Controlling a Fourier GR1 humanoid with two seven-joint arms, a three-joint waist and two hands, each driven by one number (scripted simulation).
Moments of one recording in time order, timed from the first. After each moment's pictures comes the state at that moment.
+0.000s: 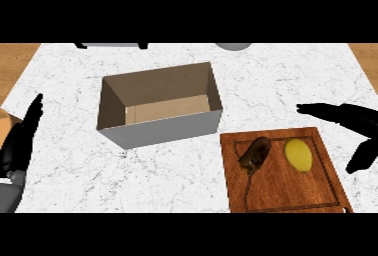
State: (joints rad) left arm -0.14 0.58 -0.12 -1.26 0.06 0.31 0.04; right arm -0.50 -0.79 0.40 -0.91 0.51 0.36 -0.75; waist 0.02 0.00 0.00
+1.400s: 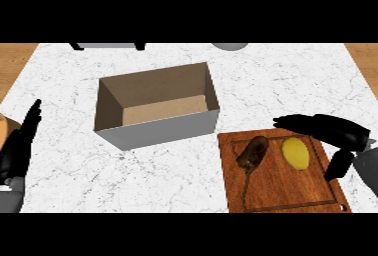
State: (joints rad) left arm -0.09 0.48 0.02 -1.31 -0.08 0.22 0.06; right arm -0.40 -0.65 0.31 -1.09 0.72 0.45 -0.69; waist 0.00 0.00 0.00
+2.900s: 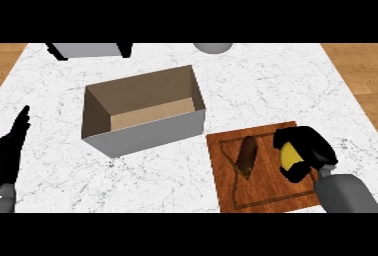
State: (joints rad) left arm -0.05 0.44 0.13 -1.34 -0.15 0.17 0.08; right arm -0.22 -0.32 0.12 -1.20 0.96 0.14 -0.13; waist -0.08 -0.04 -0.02
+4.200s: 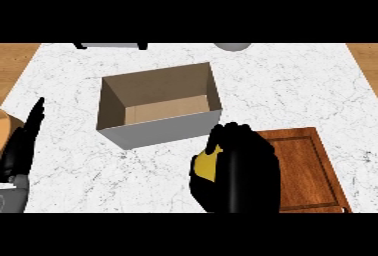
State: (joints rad) left arm -0.10 0.40 0.10 -1.33 -0.18 0.15 0.06; right arm -0.38 -0.01 0.72 -1.95 1.43 0.12 1.09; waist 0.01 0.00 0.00
